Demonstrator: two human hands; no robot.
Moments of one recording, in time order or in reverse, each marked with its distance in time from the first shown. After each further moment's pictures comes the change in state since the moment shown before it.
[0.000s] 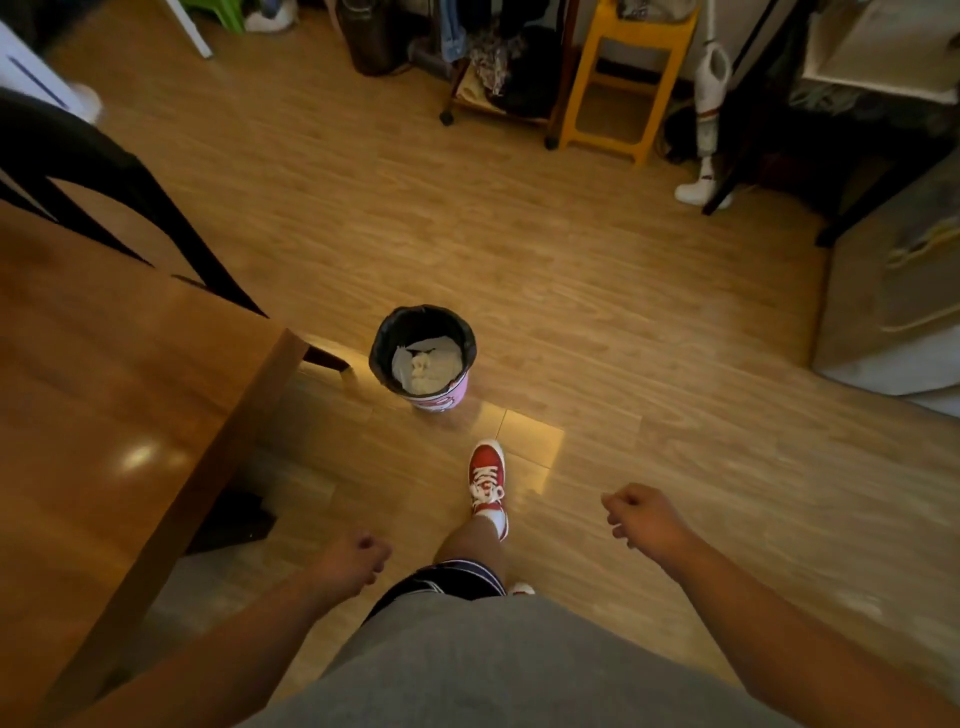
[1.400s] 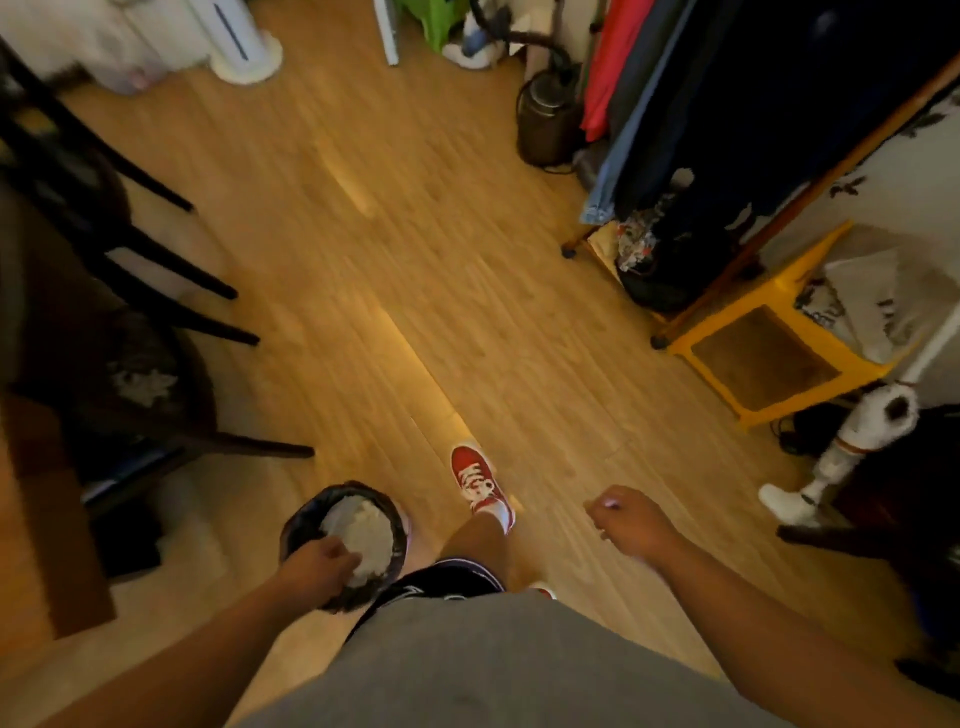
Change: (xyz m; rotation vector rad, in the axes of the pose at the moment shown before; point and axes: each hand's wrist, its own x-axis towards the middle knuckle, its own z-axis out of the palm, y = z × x) left_hand 0.194 0.447 -0.167 -0.374 0.195 -0.183; right_hand 0.425 -0.531 -0.242 -0.619 -0.286 -0.284
